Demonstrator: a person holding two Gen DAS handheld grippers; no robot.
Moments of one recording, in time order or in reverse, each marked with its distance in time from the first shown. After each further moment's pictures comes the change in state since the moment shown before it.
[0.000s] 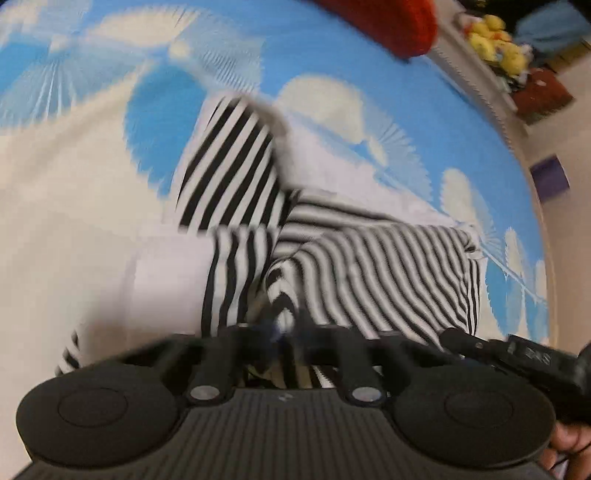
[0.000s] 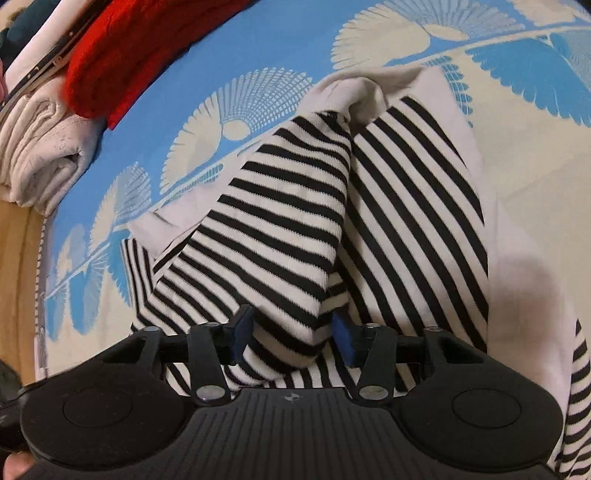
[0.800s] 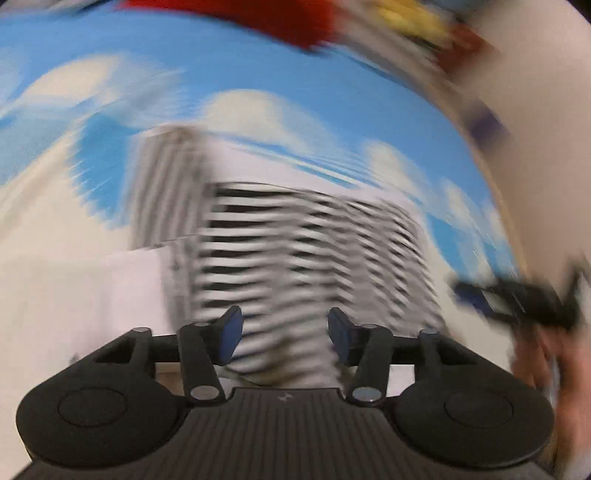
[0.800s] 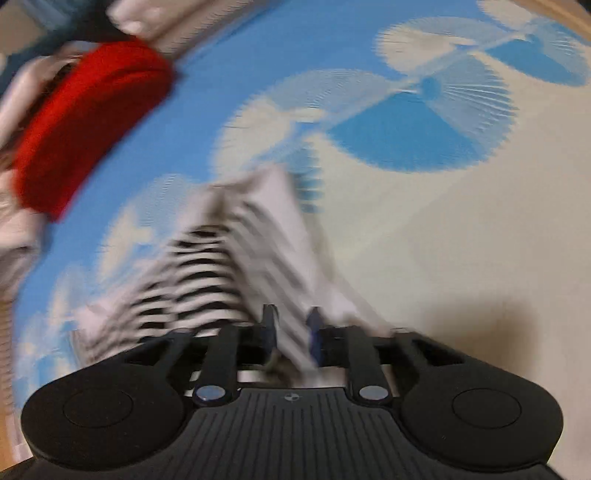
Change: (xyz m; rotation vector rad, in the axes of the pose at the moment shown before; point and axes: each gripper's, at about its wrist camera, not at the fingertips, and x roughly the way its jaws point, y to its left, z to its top) left arm -0.023 0.002 -0.016 0.109 0.028 -0.105; right arm -0.073 -0.084 0.002 0.117 -0.228 -0.100
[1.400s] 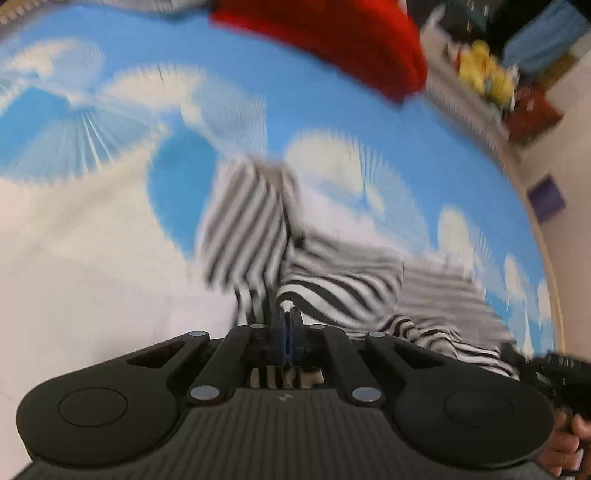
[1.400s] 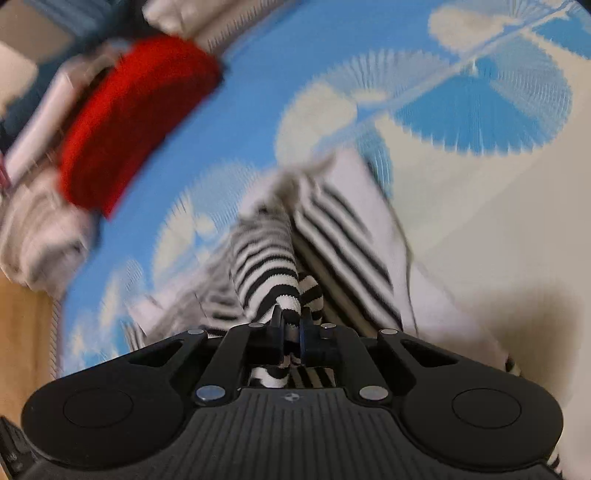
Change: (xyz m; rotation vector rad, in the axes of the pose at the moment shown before) left arm -0.009 0.014 0.026 -0.116 -0.173 0.126; right arm 0.002 0.018 0.000 0.040 -0.011 0.151
